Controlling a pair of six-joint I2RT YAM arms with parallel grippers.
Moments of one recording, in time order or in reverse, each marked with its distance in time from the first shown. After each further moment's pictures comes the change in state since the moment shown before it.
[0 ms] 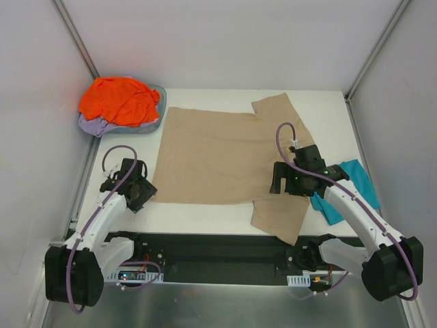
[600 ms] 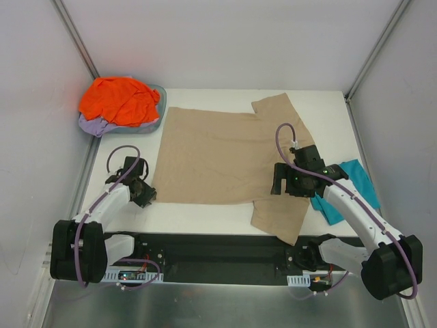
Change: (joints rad) left arm 0.045 0.190 -0.037 0.171 0.077 -0.016; right arm 0.000 0.010 0.000 -0.016 0.025 0.003
